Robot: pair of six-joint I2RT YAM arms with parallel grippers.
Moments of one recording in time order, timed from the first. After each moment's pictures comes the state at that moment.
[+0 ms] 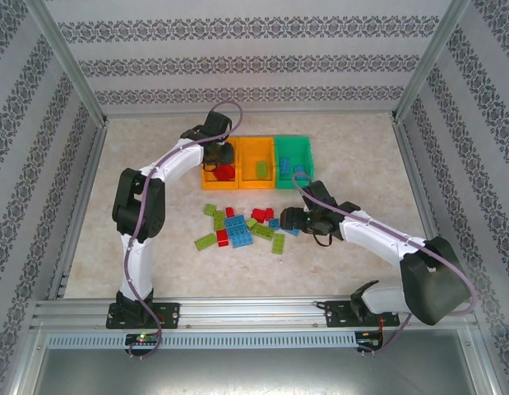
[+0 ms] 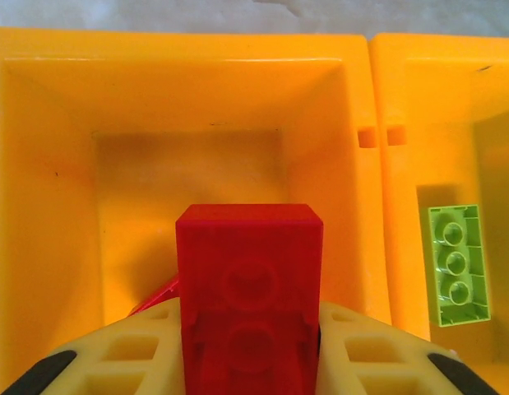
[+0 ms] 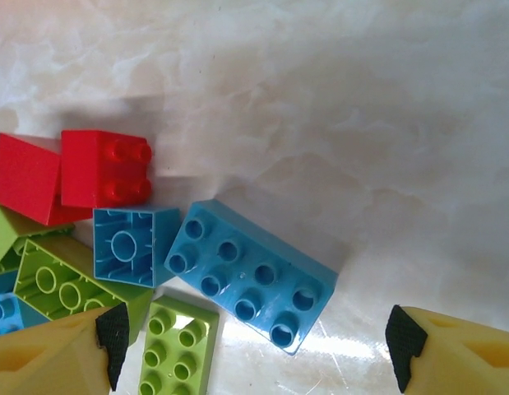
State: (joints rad) left arm -0.36 2.10 1.74 -0.65 -0.03 -0.38; right arm 0.52 1.34 0.70 -0.44 -0.09 0.62
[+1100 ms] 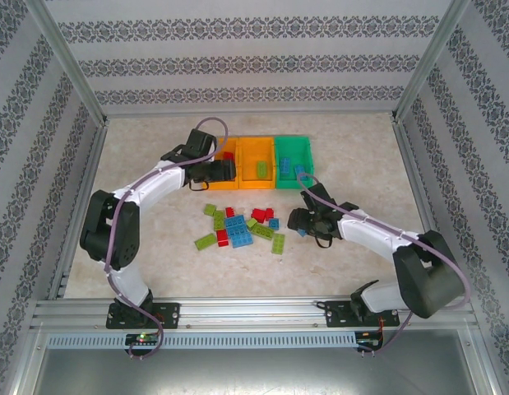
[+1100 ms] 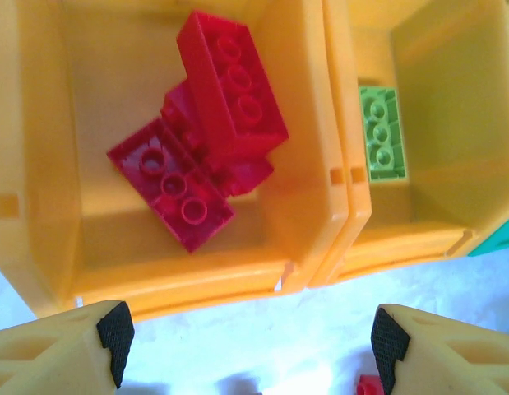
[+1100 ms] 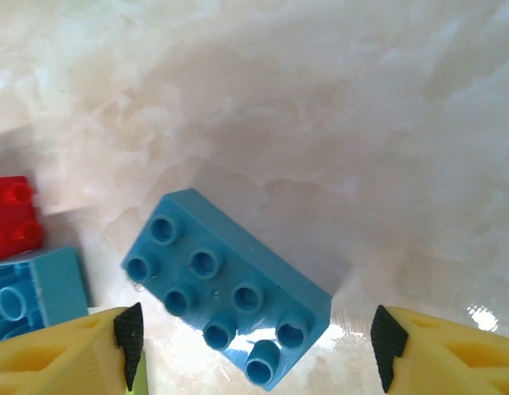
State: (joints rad) left arm -0.35 1.76 1.28 -0.46 0.14 -0.44; right arm 0.49 1.36 0.68 -0.45 0.00 0.75
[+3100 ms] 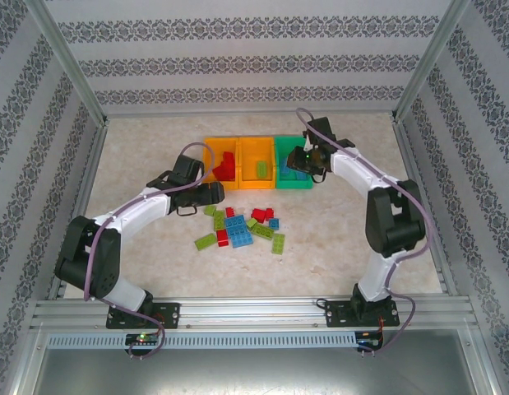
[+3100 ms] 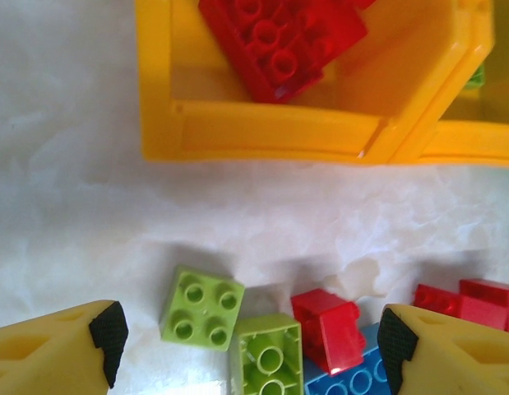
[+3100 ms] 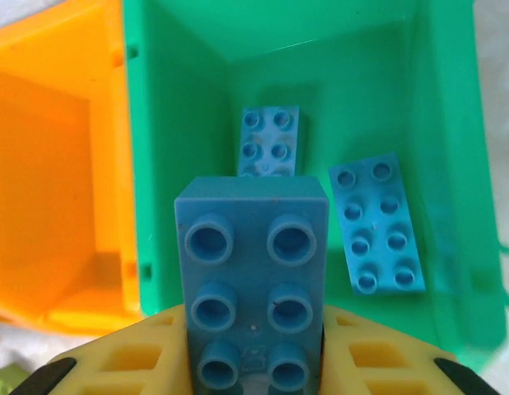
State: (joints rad) left arm -0.35 1.52 0.94 -0.40 0.09 -0.50; right arm 0.26 1.87 1.41 -0.54 -0.21 0.51
